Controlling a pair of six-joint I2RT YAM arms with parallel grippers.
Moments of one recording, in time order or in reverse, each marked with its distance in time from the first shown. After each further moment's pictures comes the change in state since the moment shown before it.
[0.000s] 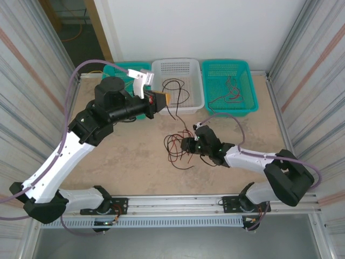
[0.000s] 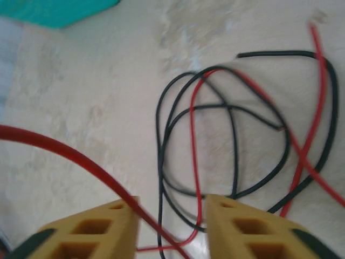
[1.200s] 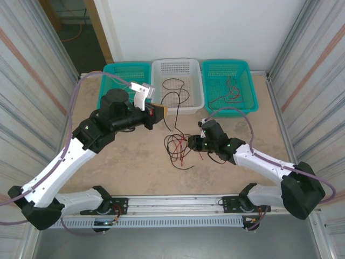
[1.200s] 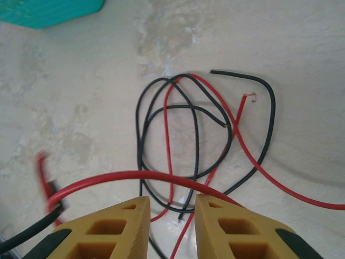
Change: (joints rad) left arm 0.000 -0.071 -0.192 0.011 -0.014 0.053; right arm -0.050 -0.160 0.094 -0.336 -0.018 -0.123
